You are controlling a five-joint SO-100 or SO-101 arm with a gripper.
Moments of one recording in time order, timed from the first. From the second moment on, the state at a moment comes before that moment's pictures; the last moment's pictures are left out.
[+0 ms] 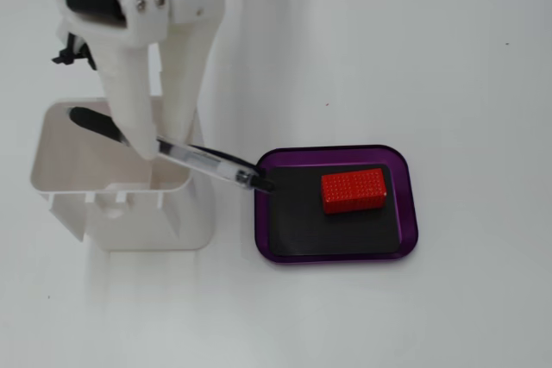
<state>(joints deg) 13.3 73.1 46.4 65.9 20.0</state>
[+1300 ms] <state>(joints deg) 11.8 78.0 42.5 77.4 19.9</state>
